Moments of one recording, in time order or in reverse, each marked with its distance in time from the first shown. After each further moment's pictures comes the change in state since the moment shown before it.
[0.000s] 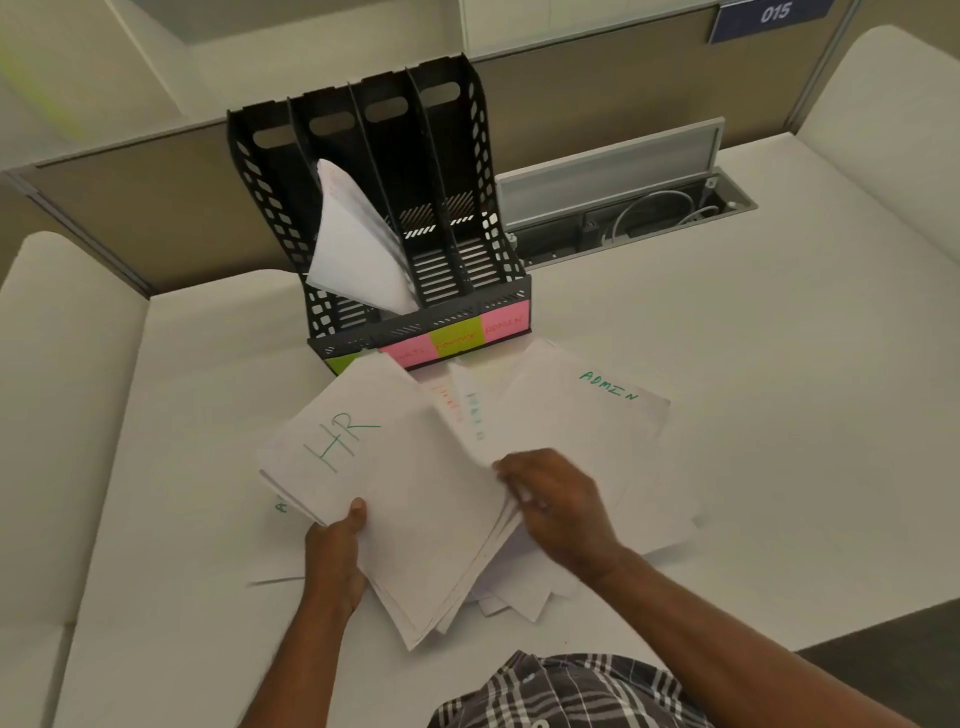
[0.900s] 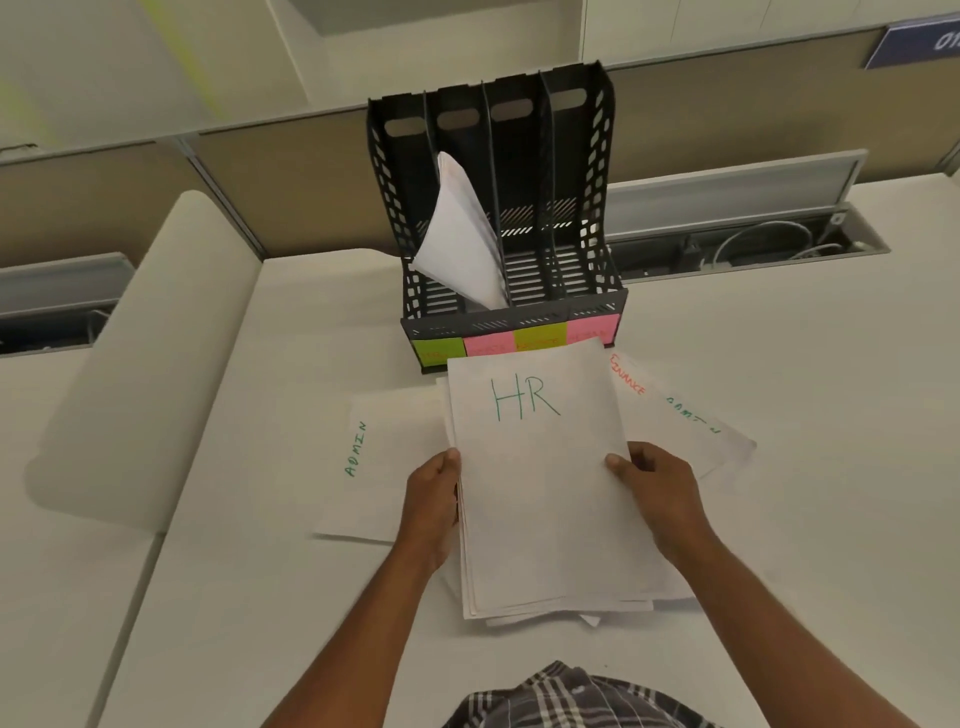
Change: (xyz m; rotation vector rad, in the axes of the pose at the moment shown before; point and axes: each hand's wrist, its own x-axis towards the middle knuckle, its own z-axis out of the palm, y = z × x) left_hand -0.033 0.015 0.039 0.088 -0.248 0.121; right_hand 0.030 0.040 -0.011 0.399 -0.121 1.050
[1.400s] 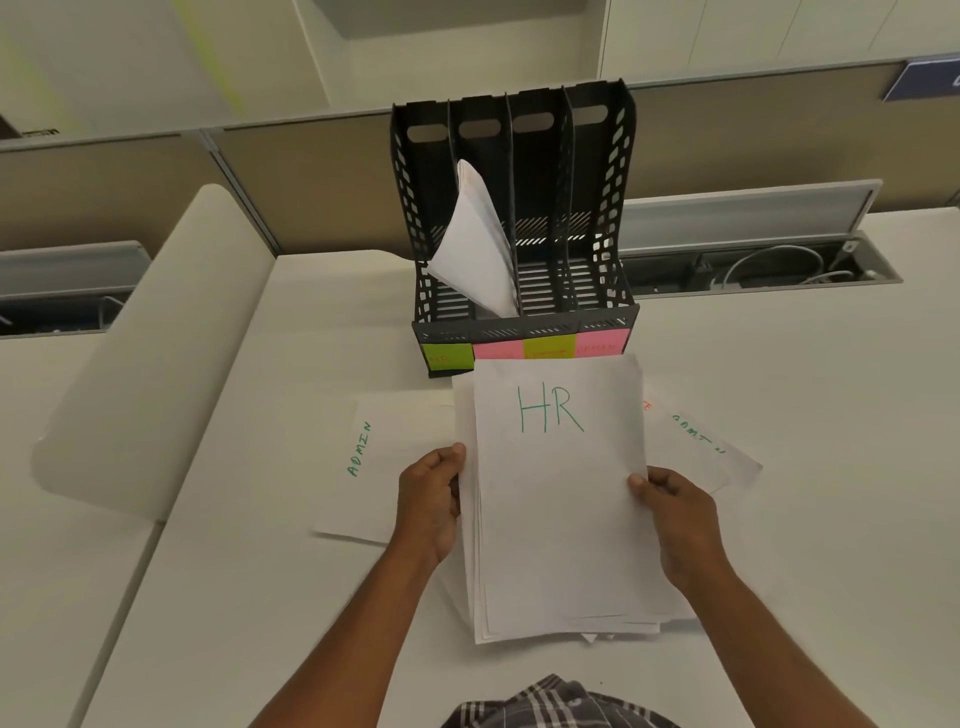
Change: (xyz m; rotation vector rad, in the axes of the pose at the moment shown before) left_hand -0.003 0.016 0.004 -0.247 0.061 0.008; right_hand 0.008 0.022 -0.010 0.240 0.036 0.071
